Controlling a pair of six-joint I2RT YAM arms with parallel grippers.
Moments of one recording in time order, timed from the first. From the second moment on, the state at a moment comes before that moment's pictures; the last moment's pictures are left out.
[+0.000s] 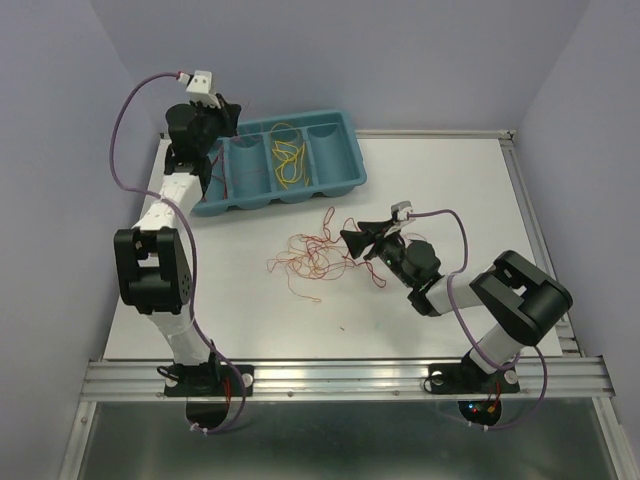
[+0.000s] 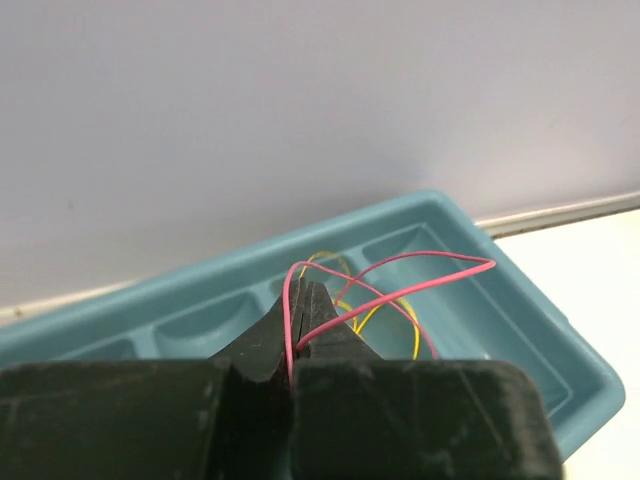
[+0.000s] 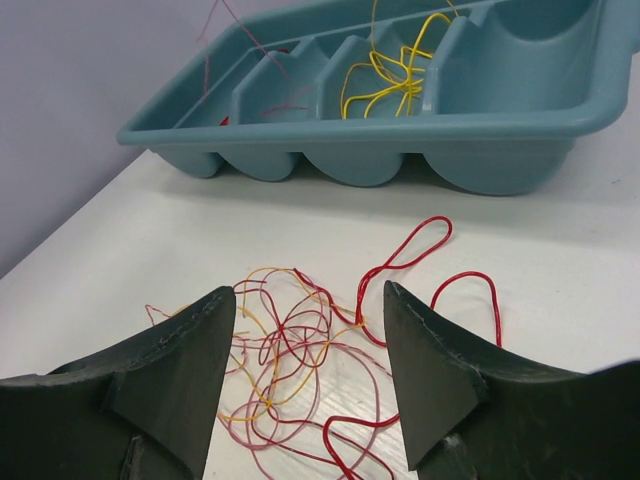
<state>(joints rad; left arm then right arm) 0.00 1.79 1.41 0.39 0.36 -0.18 0.68 1.60 0.42 1.29 0.06 0.37</state>
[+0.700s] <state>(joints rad) -0.02 2.00 1.46 0.39 0.37 -0.21 0.68 1.62 0.42 1.29 0.05 0.37</state>
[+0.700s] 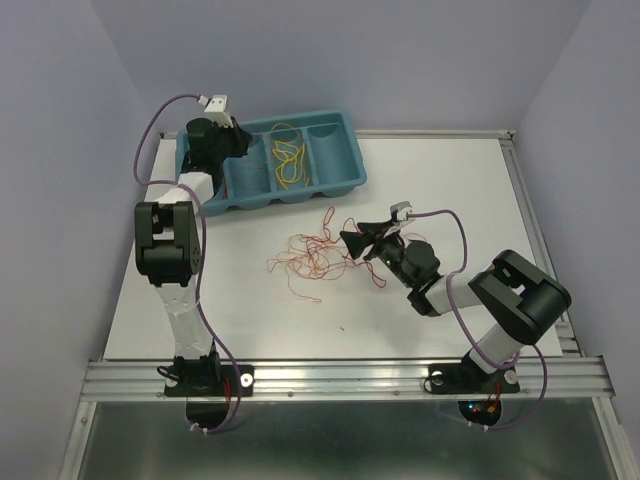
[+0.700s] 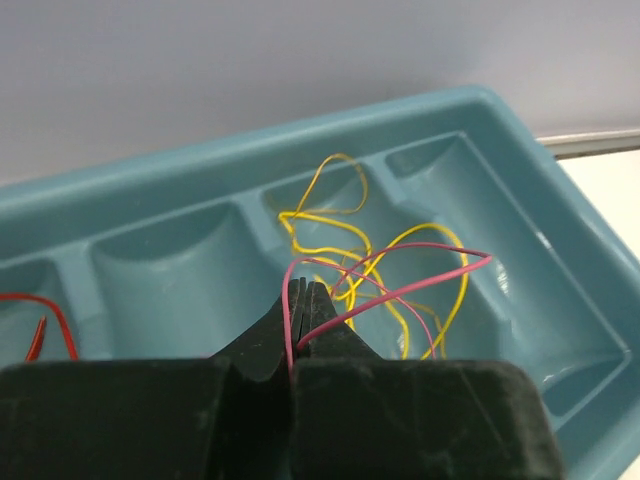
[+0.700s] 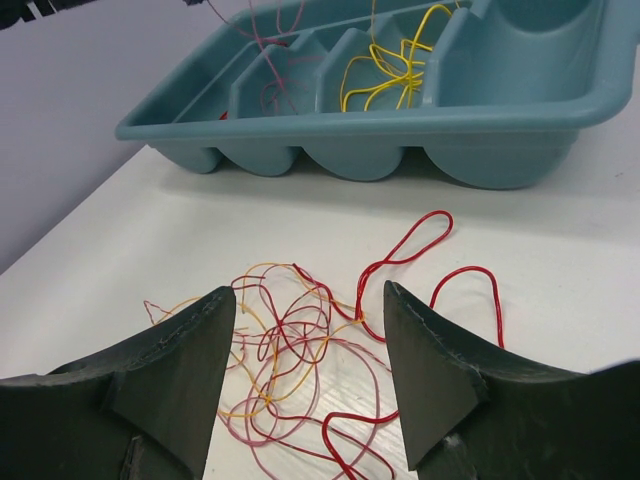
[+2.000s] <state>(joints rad) -0.16 1.77 1.40 0.01 -0.02 0.10 0.68 1.57 0.60 0.92 0.13 0.43</state>
